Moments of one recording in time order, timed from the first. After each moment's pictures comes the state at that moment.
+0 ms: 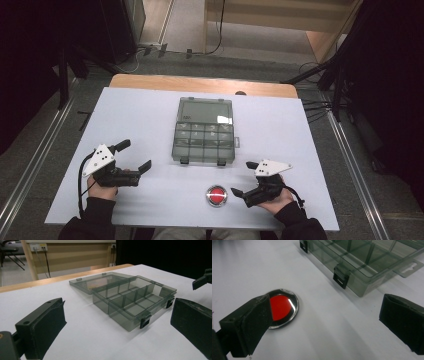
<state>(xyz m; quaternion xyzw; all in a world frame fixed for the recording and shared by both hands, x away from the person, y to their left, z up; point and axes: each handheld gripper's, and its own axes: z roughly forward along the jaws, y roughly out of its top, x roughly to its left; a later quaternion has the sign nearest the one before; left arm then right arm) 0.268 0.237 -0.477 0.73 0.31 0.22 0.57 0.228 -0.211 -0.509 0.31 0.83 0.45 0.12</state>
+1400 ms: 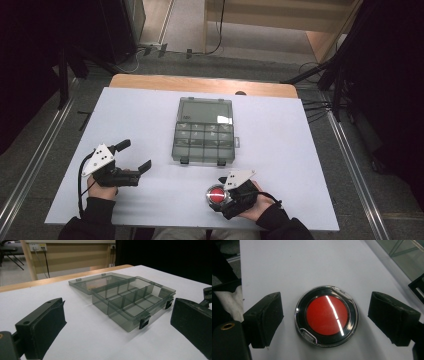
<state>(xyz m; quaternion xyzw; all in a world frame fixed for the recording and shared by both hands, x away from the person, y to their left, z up) 0.268 0.237 -0.477 0.73 0.31 0.22 0.57 0.221 -0.145 -0.518 0.22 0.90 0.38 0.06</state>
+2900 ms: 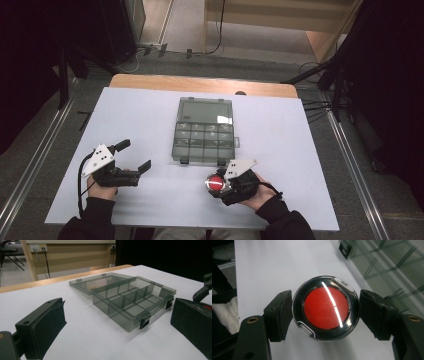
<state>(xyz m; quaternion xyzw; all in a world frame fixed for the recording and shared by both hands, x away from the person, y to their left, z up) 0.268 0.238 -0.477 0.73 0.31 0.22 0.57 0.236 -0.146 -0.488 0.22 0.89 0.39 0.08</state>
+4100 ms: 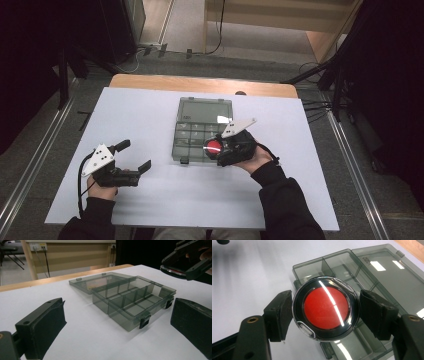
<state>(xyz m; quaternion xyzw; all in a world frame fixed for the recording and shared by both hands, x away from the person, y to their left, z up) 0.268 0.237 -0.477 0.73 0.31 0.22 0.57 0.310 -0.143 -0.434 0.25 0.88 0.39 0.11</state>
